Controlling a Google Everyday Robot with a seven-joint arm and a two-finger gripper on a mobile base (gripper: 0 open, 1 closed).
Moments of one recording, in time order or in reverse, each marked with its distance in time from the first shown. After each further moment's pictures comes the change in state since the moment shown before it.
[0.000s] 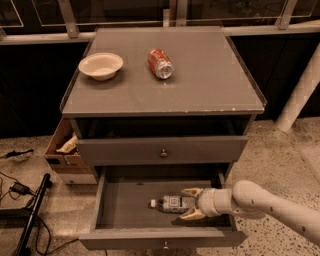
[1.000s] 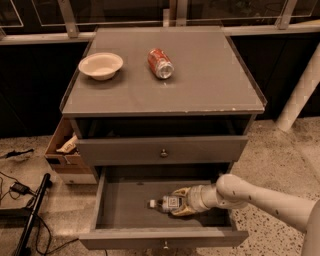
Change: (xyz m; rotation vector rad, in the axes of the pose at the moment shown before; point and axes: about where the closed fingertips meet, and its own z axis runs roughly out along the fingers) arm 0.017 -0.008 0.055 -0.092 0.032 -0.061
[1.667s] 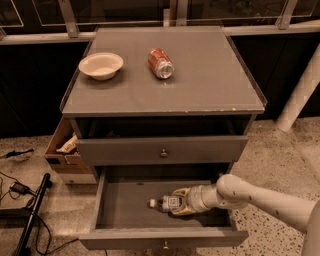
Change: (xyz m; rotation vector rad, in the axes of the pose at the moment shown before) arm 0.000 0.000 0.000 0.000 0.000 0.000
